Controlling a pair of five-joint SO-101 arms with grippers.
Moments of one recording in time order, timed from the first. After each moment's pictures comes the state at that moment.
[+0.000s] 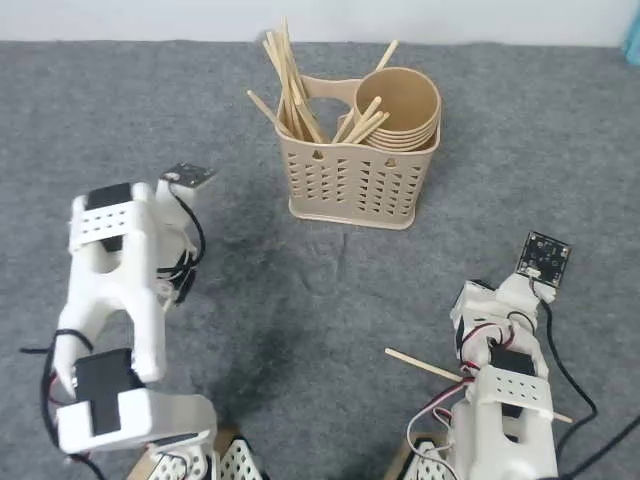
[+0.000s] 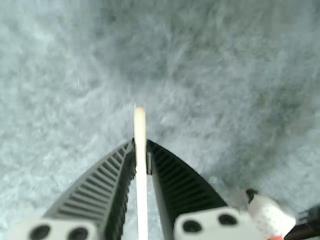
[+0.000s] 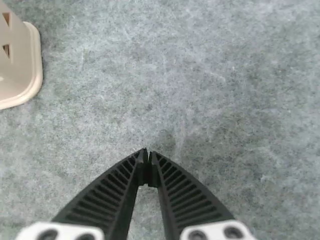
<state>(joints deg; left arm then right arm) -21.0 -3.6 28.5 88.4 -30.0 8.0 -54.6 91.3 19.6 -11.5</state>
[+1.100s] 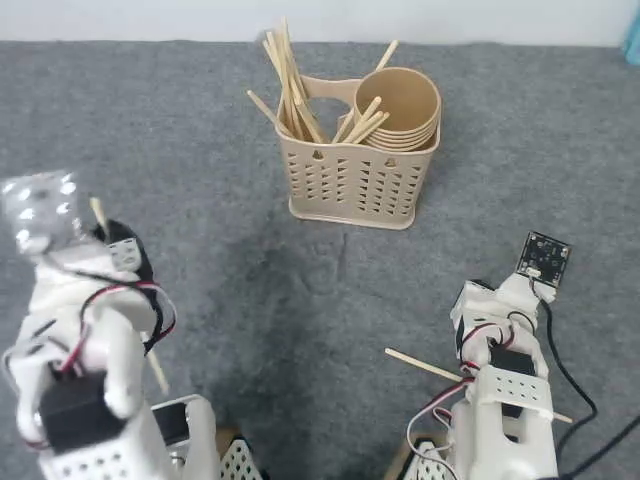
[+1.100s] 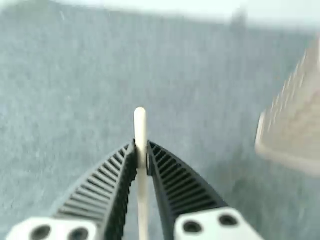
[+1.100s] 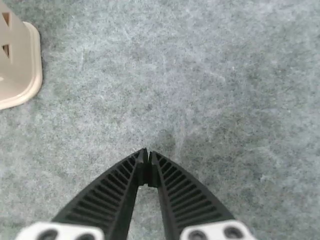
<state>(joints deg) -22.2 -72.0 39.6 75.3 4.4 8.0 -54.6 91.3 19.6 -11.5</state>
